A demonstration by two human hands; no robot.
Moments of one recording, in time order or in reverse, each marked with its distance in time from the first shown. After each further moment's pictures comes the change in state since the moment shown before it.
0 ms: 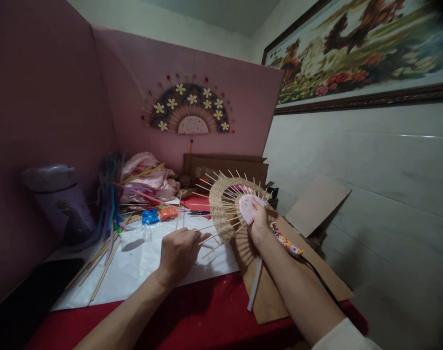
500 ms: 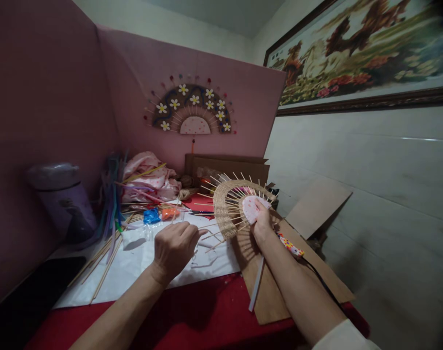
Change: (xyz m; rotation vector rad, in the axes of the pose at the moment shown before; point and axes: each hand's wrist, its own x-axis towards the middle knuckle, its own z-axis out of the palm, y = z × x) left_hand 0.009 -0.010 -0.018 0.099 0.156 0.132; right_hand 0.008 -0.002 -0.004 -0.046 0.092 -0.068
